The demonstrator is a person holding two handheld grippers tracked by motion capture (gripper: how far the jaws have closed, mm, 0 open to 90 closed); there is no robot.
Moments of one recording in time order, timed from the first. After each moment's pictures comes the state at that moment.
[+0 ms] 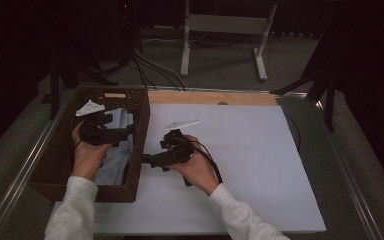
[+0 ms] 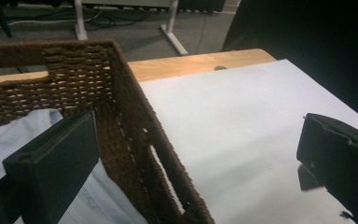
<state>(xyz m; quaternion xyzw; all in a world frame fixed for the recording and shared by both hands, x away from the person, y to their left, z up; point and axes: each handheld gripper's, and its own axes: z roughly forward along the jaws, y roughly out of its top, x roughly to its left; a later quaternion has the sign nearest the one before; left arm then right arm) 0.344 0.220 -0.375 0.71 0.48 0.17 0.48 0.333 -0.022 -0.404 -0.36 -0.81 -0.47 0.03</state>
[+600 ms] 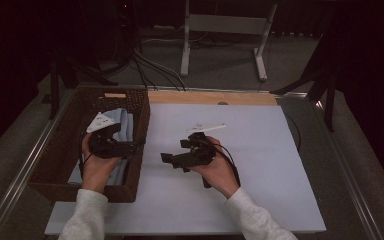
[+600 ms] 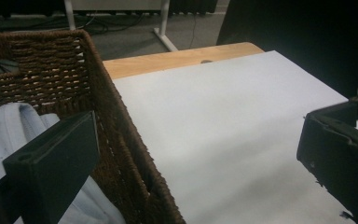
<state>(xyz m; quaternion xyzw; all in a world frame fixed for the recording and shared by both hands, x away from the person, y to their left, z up) 0.317 0.198 -0.389 0.72 0.46 0.18 0.49 0.327 -0.077 -0.407 -0.37 -0.79 -0.49 0.01</state>
